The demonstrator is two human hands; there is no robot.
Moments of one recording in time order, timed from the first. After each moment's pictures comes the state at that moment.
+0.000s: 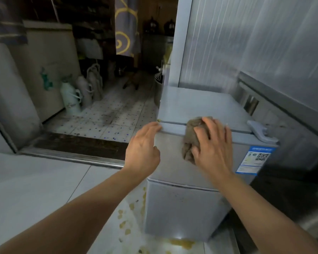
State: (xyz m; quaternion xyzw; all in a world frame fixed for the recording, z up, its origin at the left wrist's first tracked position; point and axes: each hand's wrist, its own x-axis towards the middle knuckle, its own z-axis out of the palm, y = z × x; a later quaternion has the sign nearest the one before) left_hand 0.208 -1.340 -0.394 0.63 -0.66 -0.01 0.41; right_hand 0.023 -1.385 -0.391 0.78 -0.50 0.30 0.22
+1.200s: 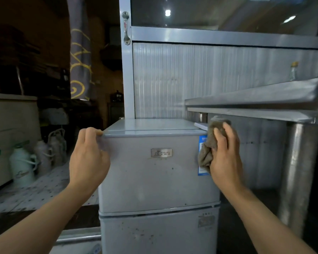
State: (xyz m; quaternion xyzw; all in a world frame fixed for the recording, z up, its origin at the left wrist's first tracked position) left_hand 0.193 -1.380 -0.440 0.56 -0.59 0.18 0.55; right_hand -0.111 -1.428 -0.467 0.60 -0.47 0.62 0.18
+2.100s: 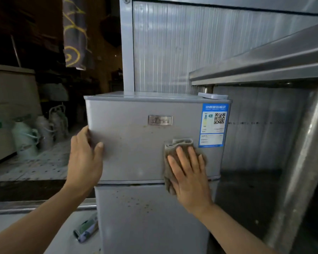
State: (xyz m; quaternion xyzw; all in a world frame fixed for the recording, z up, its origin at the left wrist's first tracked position) left_hand 0.195 -1.388 -0.519 0.58 -0.58 0.02 0.57; right_hand -0.065 -1.438 -0.601 0.74 -0.39 0.38 0.40
